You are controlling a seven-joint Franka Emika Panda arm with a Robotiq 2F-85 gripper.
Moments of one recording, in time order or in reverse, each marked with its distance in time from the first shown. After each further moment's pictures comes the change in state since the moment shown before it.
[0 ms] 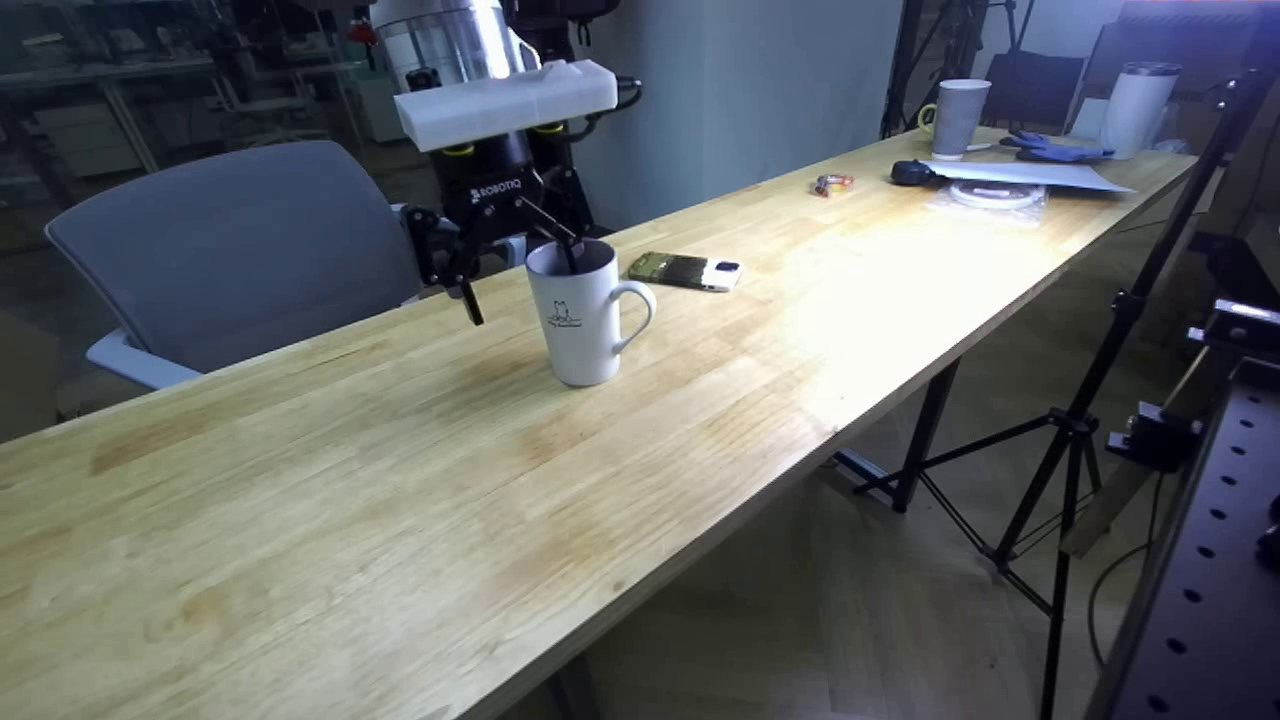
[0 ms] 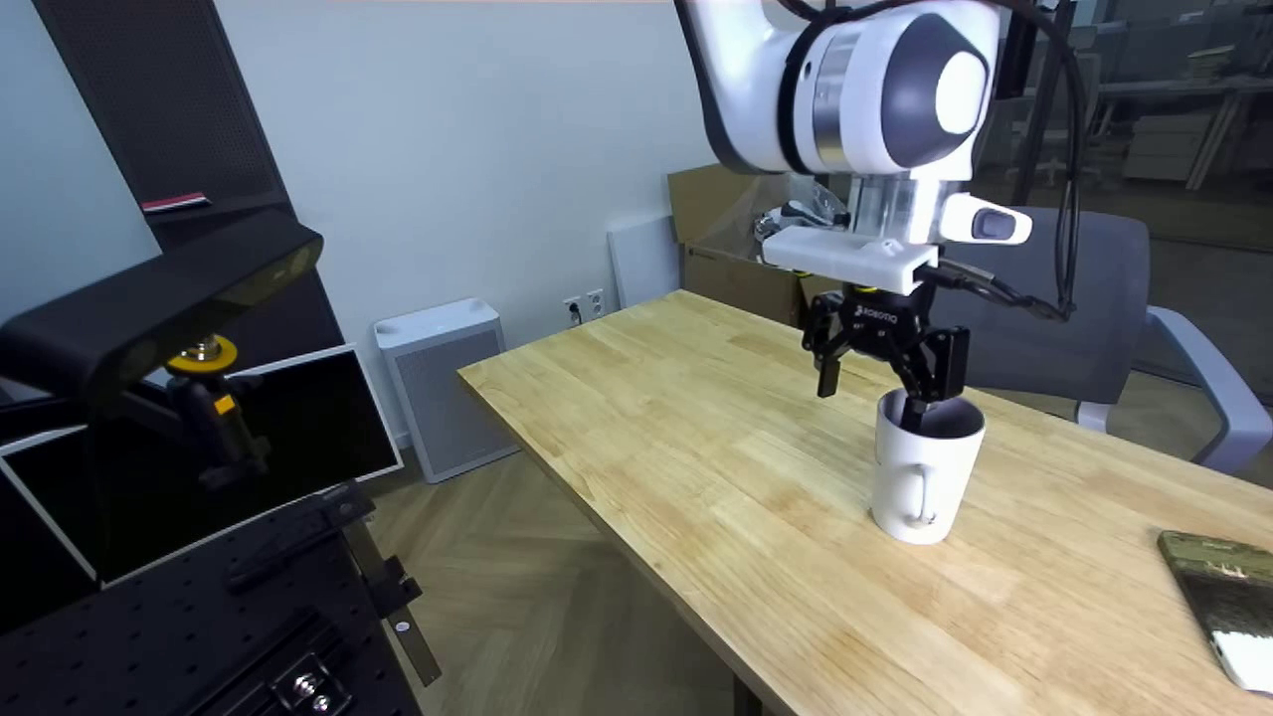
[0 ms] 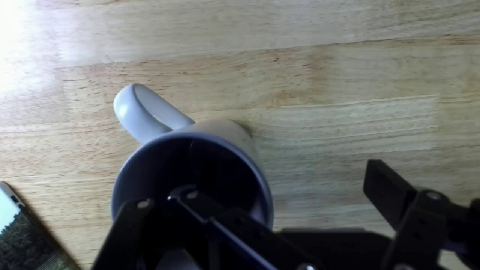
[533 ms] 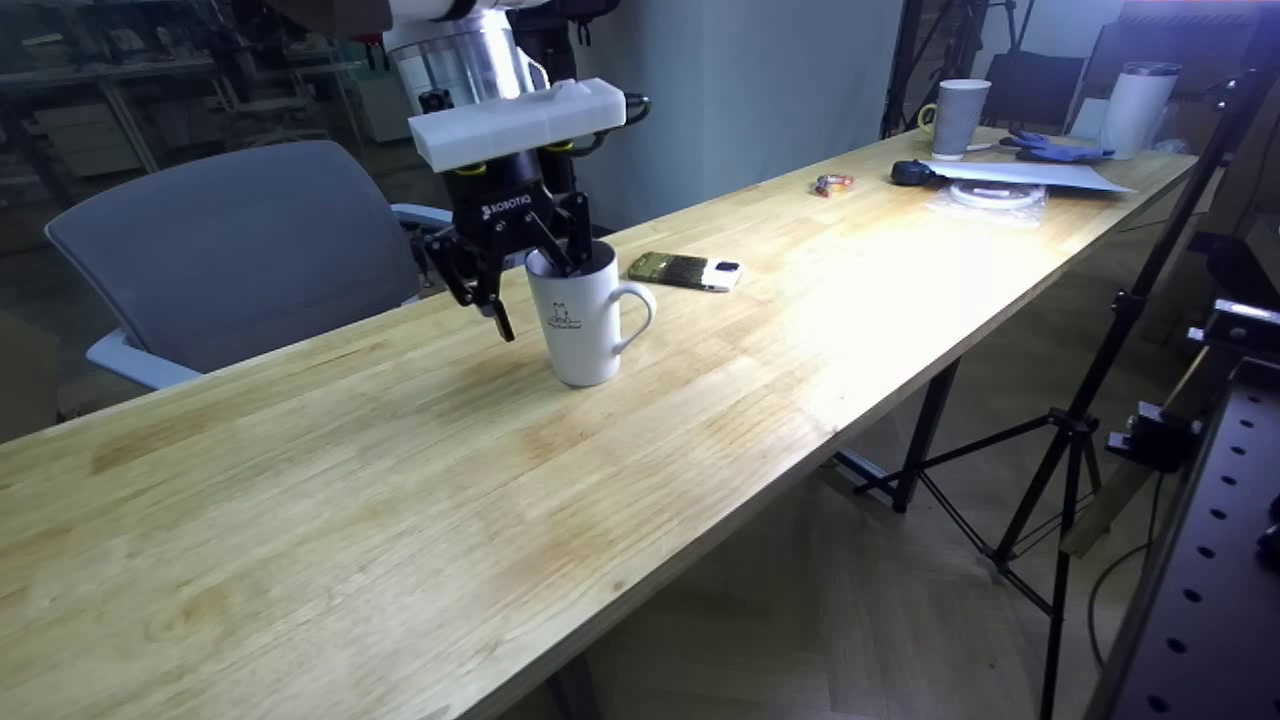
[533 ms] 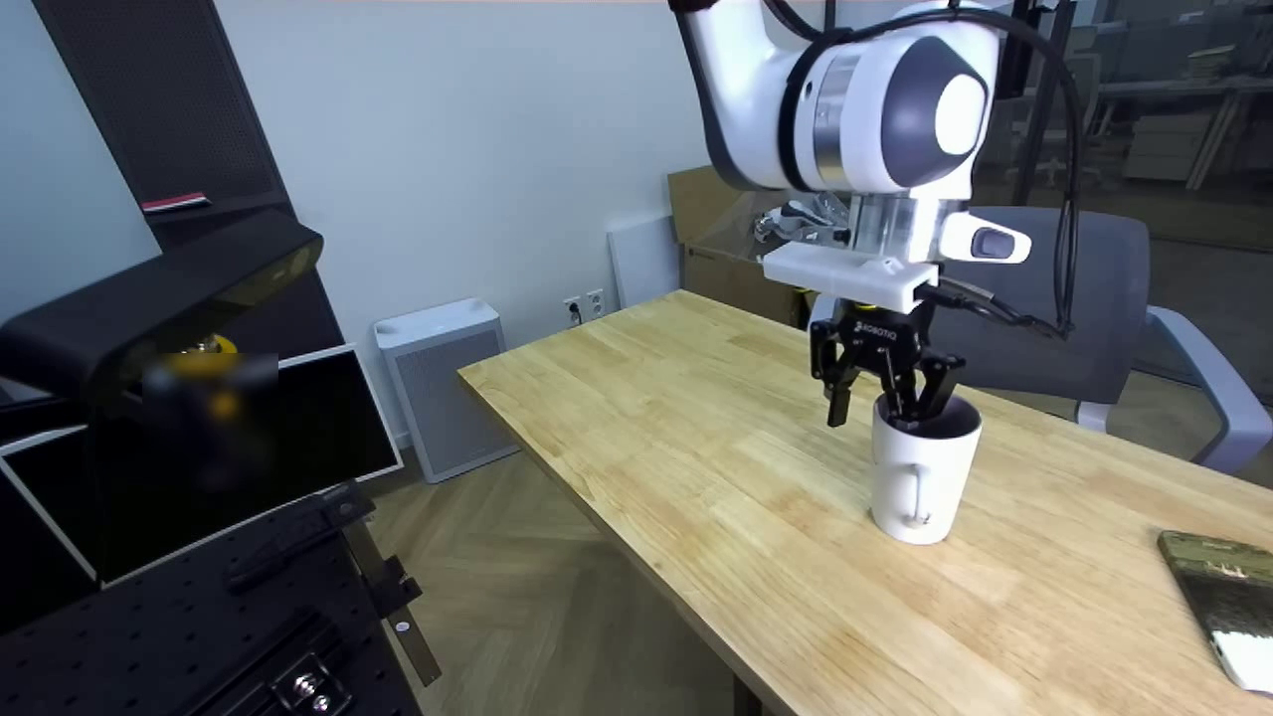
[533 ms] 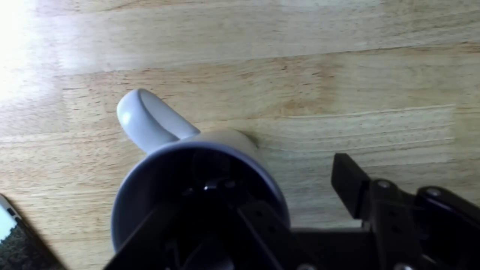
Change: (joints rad) arm 0.000 0.022 -0.005 0.000 0.000 0.003 -0.005
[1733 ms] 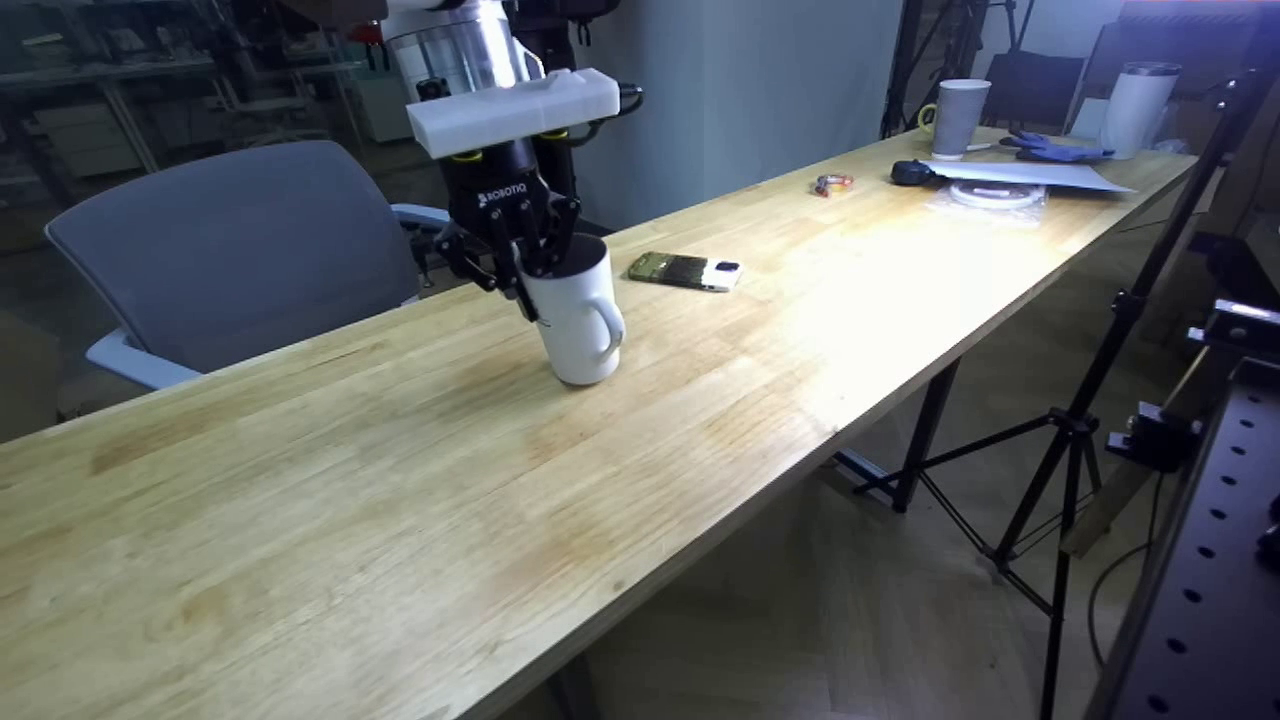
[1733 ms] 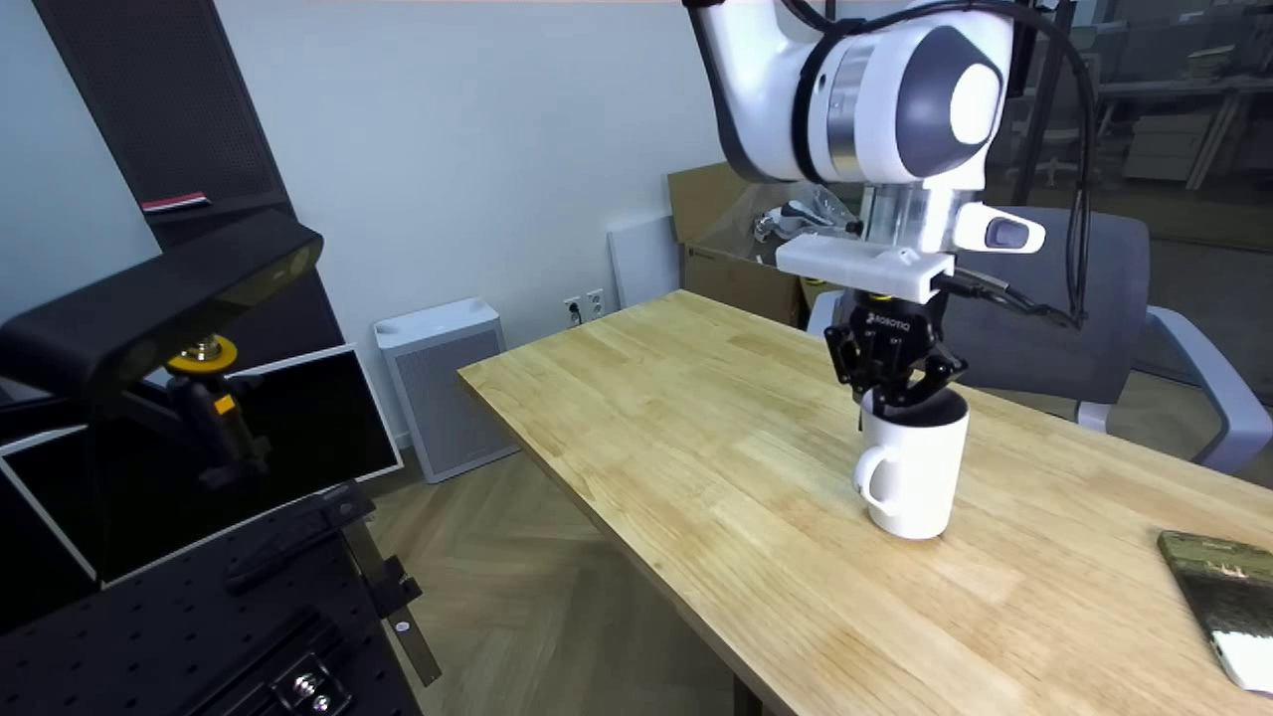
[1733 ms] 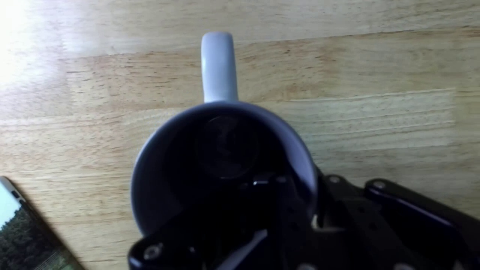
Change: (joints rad) arm -0.004 0.012 -0.005 0.043 0.003 -0.020 -0.013
